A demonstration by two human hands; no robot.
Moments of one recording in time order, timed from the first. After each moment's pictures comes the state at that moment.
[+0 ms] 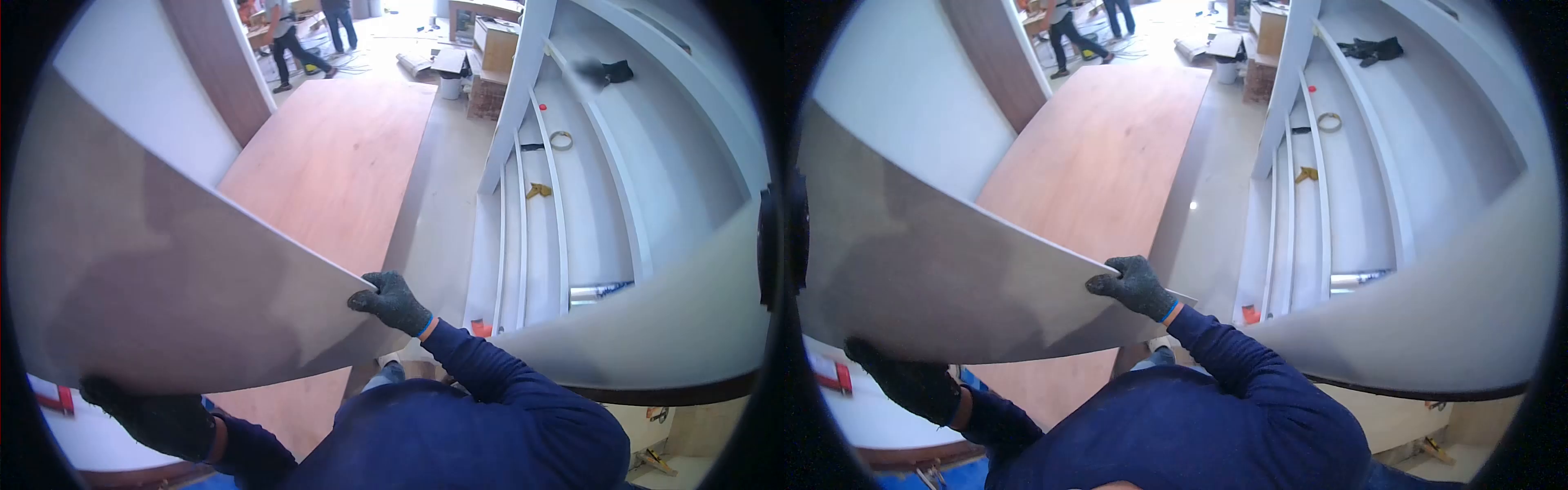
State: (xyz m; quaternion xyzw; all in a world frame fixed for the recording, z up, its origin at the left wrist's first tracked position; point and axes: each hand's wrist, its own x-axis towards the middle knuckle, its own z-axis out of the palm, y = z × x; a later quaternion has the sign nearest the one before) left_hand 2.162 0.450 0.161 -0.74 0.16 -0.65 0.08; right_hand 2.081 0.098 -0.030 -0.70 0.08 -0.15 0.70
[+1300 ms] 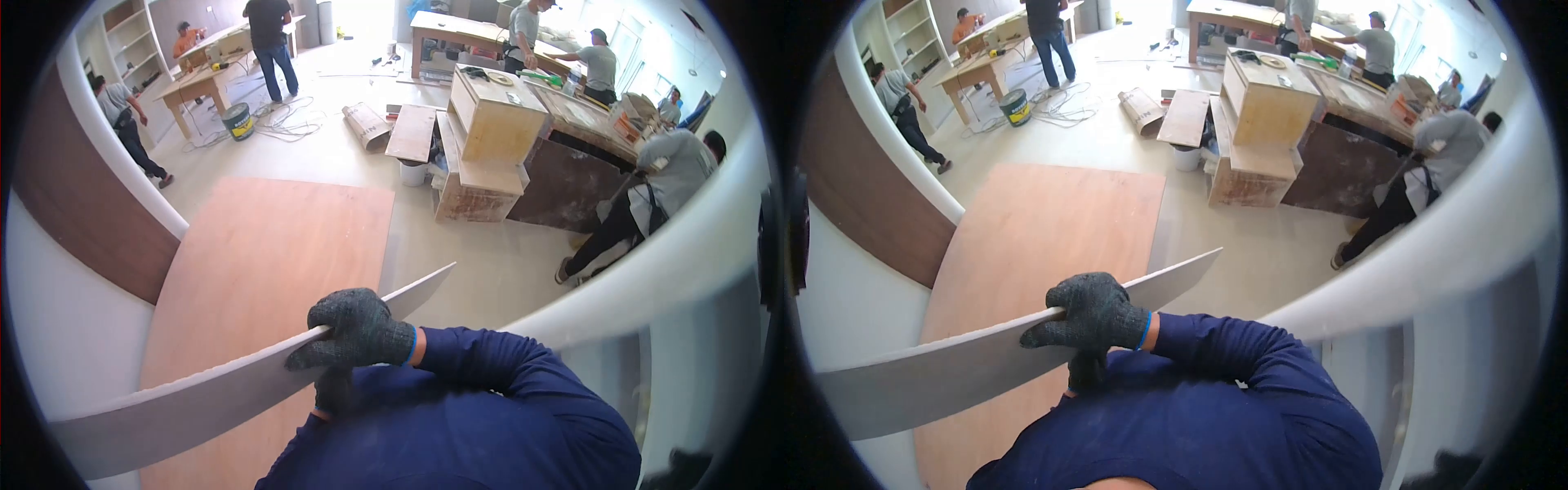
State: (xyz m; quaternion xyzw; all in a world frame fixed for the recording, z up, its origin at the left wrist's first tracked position) left_hand 2.683 -0.523 -0.181 -0.84 0.45 0.07 -0.31; right_hand 2.641 -0.726 0.075 -0.89 -0.01 -0.17 0.42
